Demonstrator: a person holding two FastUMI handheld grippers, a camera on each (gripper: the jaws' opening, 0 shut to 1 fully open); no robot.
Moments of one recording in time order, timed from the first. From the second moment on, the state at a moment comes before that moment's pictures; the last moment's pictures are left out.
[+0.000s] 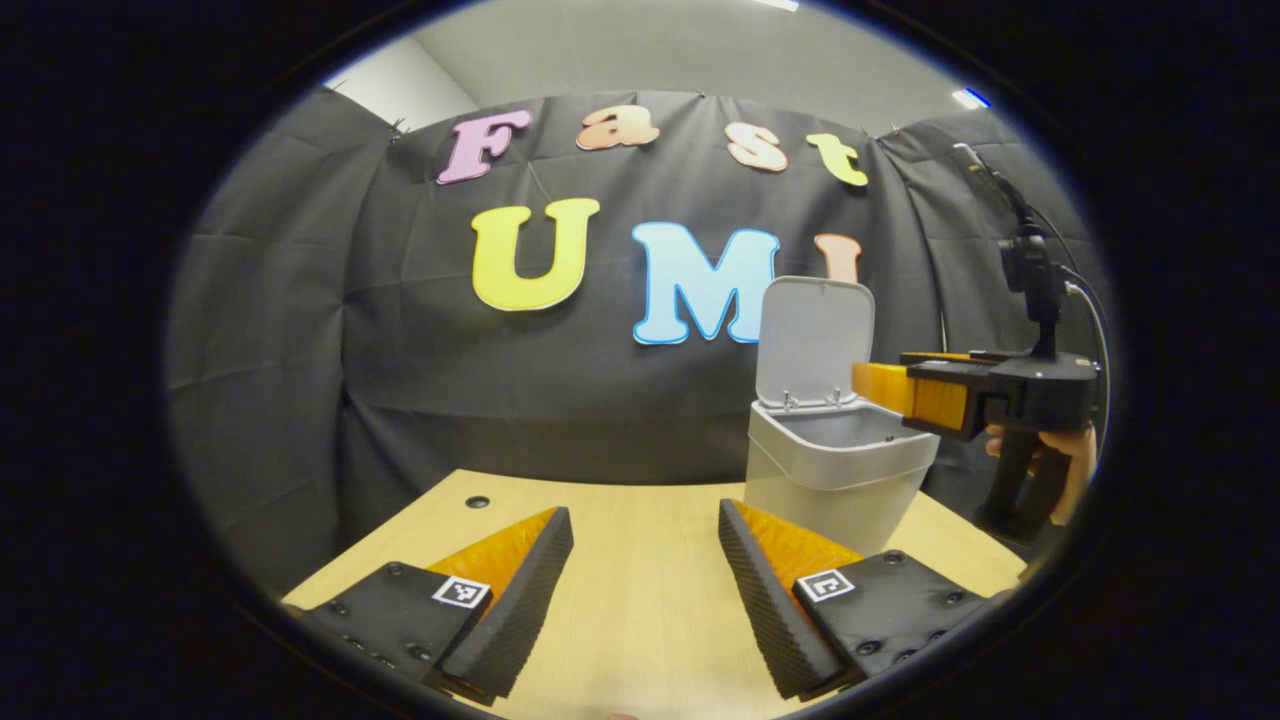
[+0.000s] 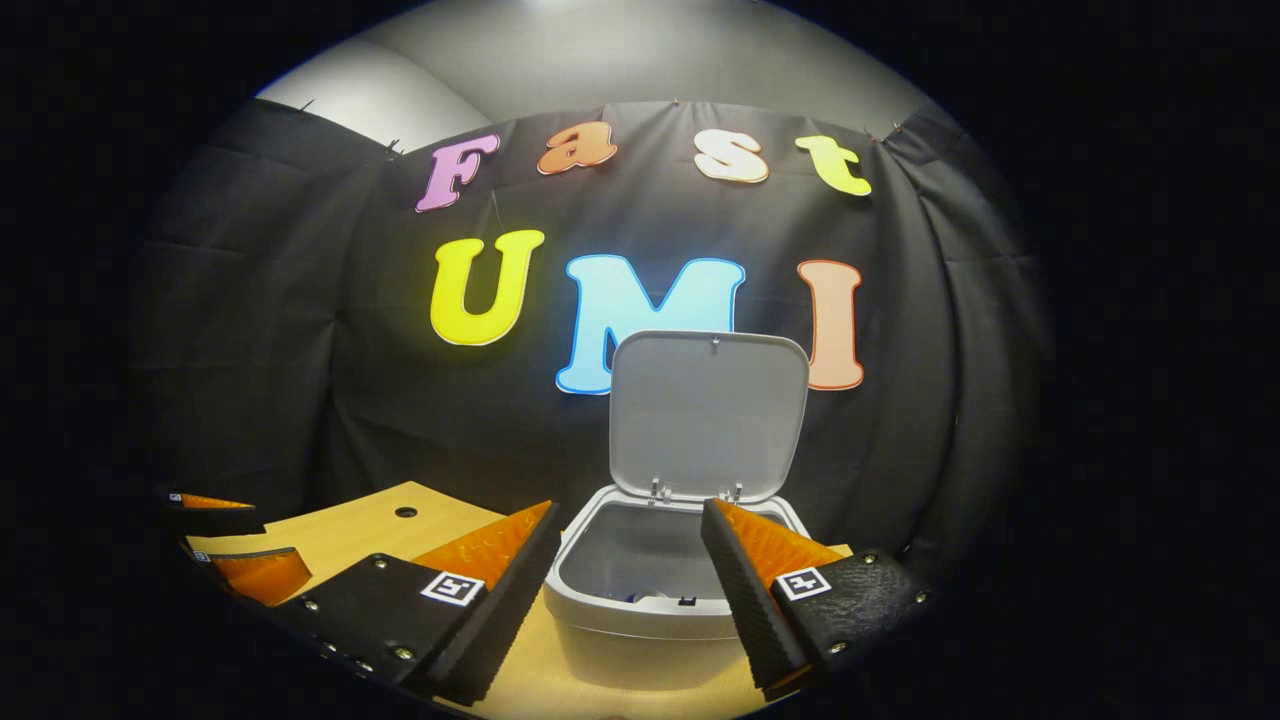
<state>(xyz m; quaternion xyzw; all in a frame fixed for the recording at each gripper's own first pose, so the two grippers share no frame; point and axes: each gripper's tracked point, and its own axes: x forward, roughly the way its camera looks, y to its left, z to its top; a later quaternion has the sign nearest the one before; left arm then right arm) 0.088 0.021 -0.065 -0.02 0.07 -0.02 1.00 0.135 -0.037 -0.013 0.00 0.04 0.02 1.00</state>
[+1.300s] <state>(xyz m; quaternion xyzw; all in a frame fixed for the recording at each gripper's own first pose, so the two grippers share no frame) 0.130 0.038 -0.053 -0.03 0.05 -0.11 0.99 0.282 -0.097 0.114 -0.06 0.01 -0.10 0.99</state>
